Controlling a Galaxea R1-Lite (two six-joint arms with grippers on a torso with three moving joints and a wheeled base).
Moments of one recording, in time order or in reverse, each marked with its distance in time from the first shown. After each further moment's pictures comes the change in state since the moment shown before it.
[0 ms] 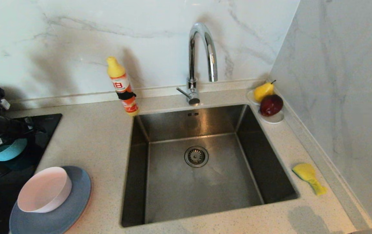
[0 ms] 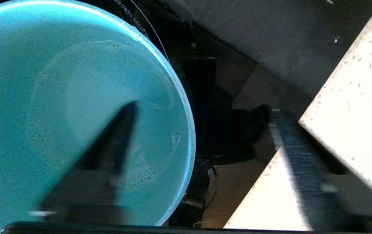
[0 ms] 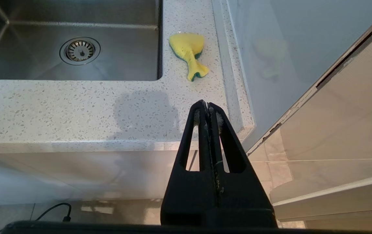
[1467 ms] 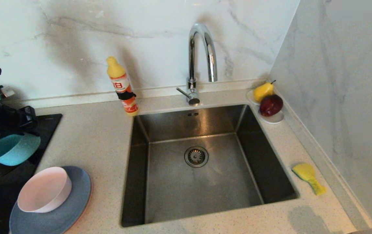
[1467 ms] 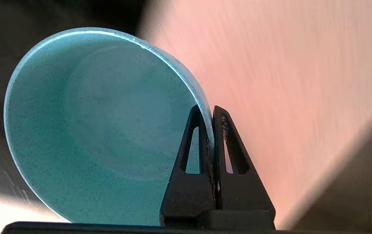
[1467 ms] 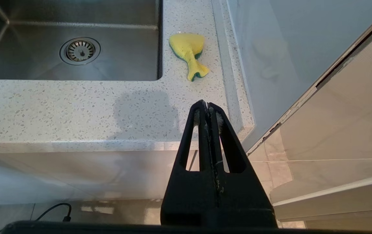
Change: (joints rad) left arm -0.144 -0.298 0.044 0.453 -0.065 -0.007; right arm 0.000 0.000 0.000 0.000 0.000 0.000
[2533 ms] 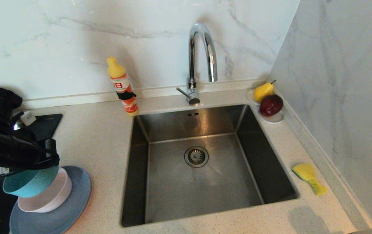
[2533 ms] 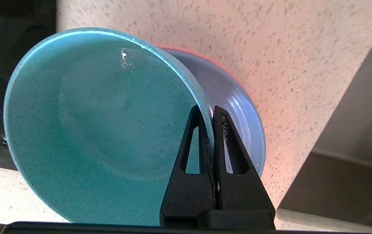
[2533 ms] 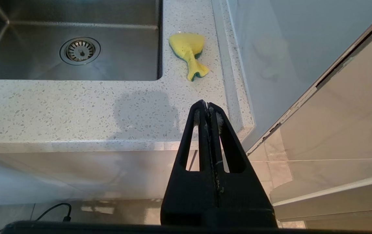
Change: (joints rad) left arm -0.207 -0.319 0.661 -0.365 0.106 -0.034; right arm 0.000 0.000 0.000 0.000 0.000 0.000
